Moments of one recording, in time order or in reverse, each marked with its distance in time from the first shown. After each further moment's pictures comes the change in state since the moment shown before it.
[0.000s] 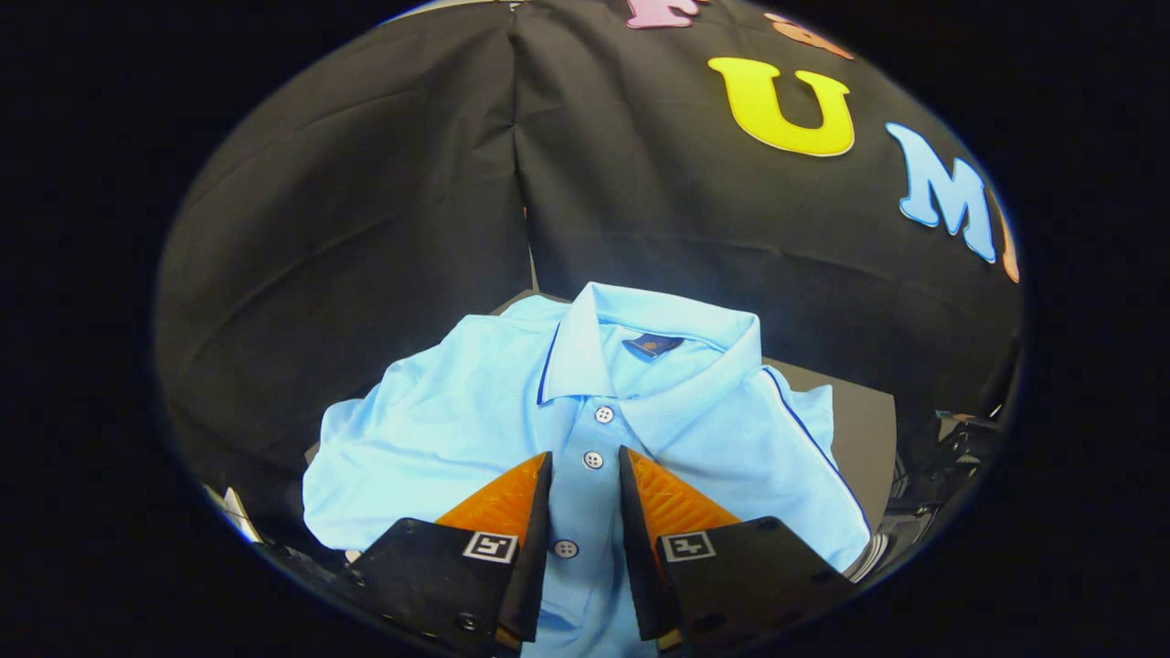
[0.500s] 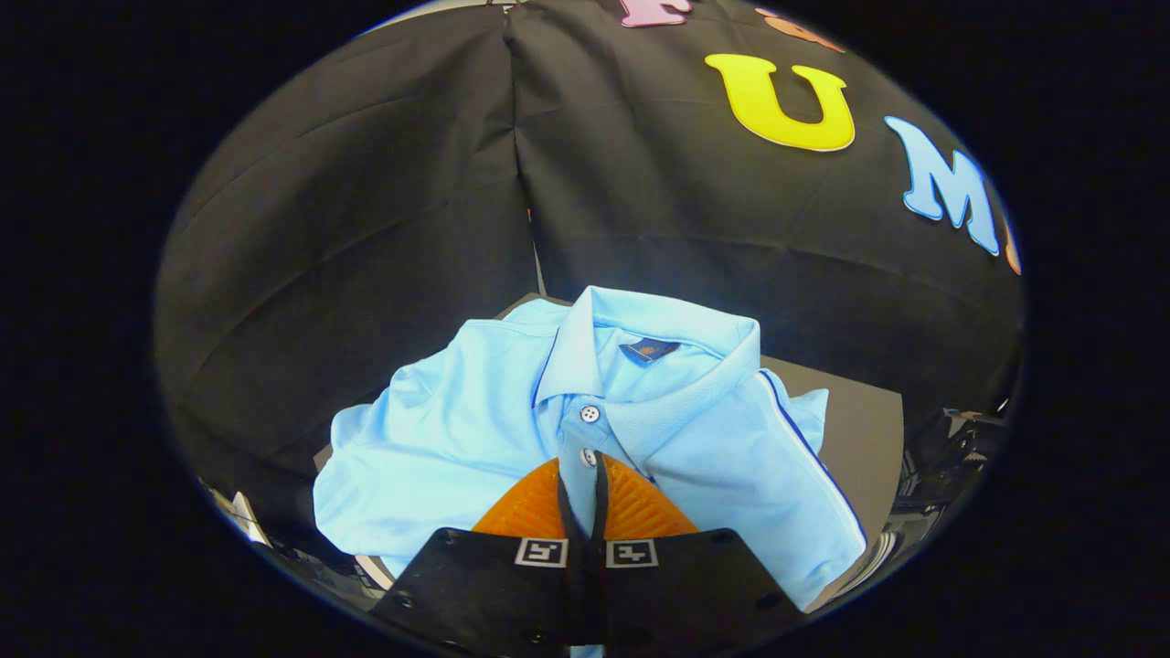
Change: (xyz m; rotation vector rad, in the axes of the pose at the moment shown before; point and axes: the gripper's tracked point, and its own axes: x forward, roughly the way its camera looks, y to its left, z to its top) arm -0.005 0.001 0.003 0.056 -0.002 0.020
